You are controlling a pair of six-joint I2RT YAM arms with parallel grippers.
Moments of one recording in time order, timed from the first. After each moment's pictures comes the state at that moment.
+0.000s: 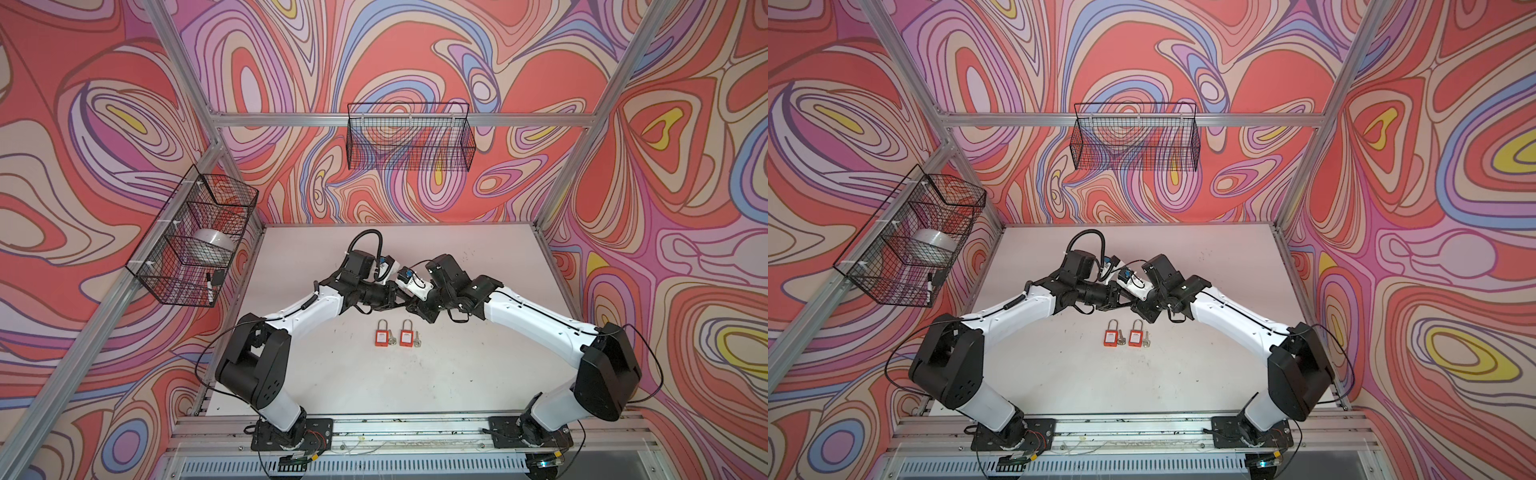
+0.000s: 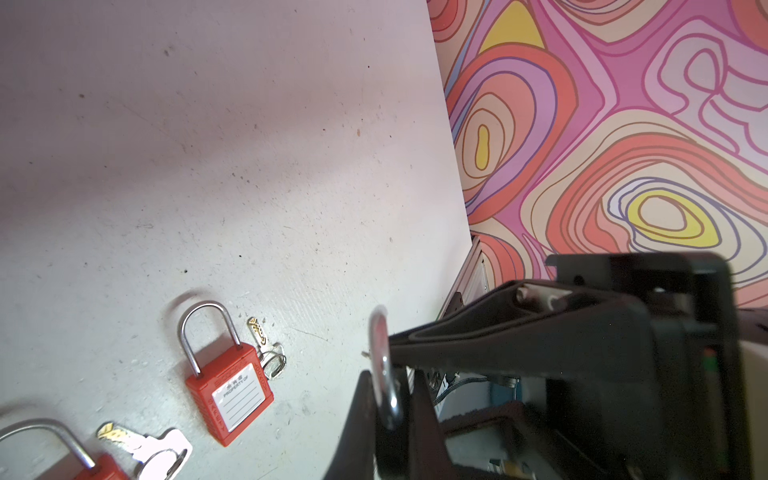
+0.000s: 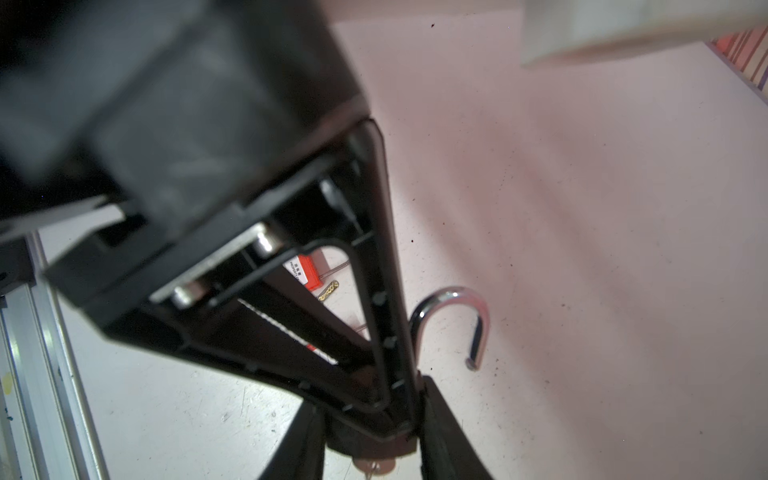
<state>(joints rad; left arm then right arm) -0.49 1.61 1.07 -0.23 0.82 -0.61 0.69 1.54 1.21 -0.56 -0.22 -0.26</state>
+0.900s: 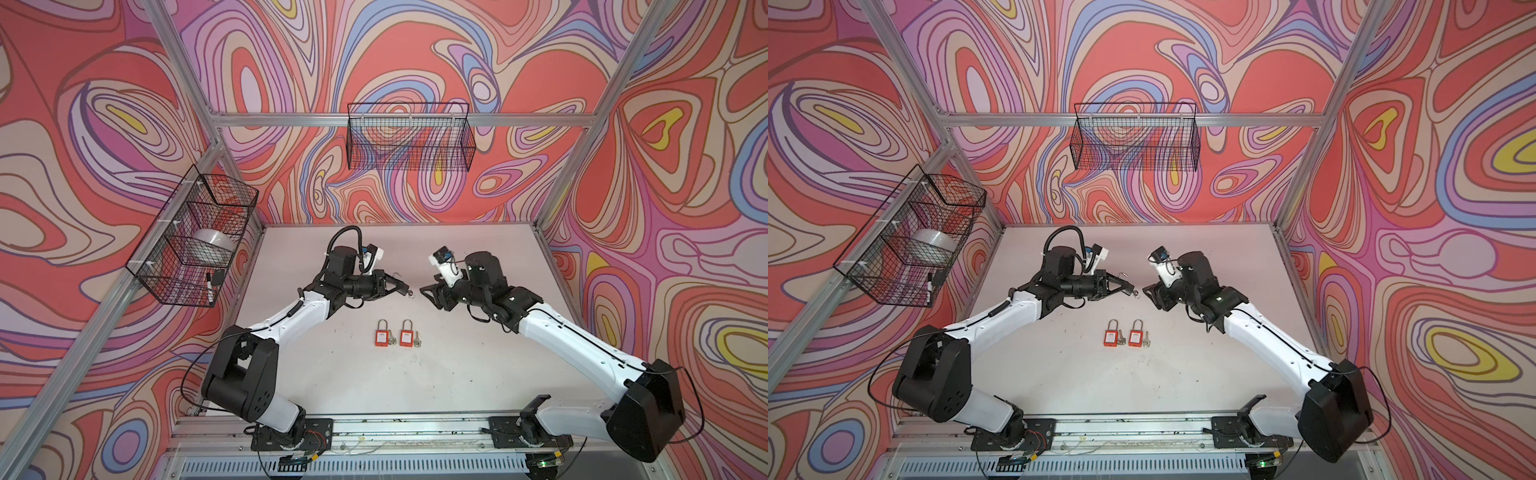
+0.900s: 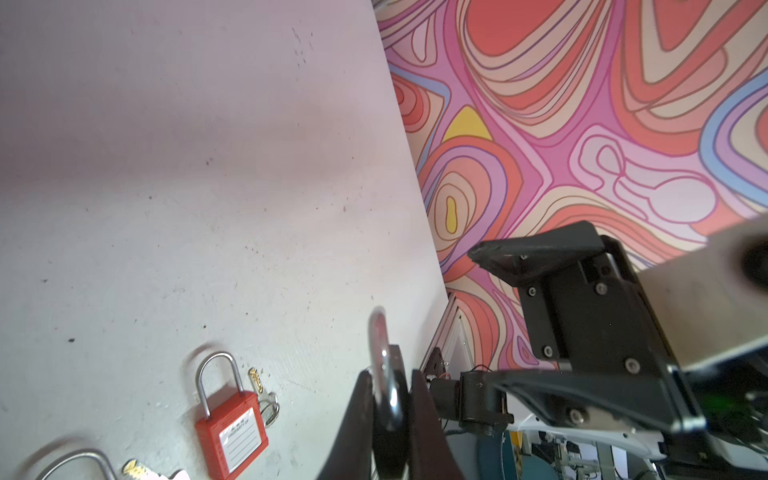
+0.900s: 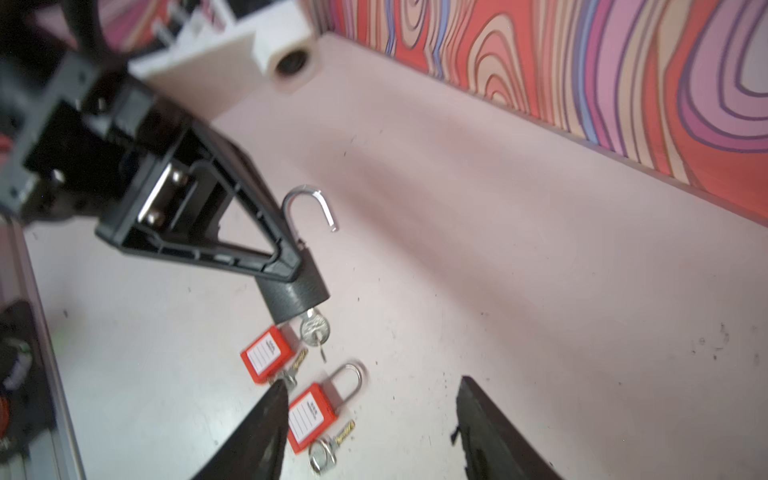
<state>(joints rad) -0.40 1.52 0.96 0.06 0.82 -0.78 0.49 1.28 0.98 -0.22 -0.30 0.05</state>
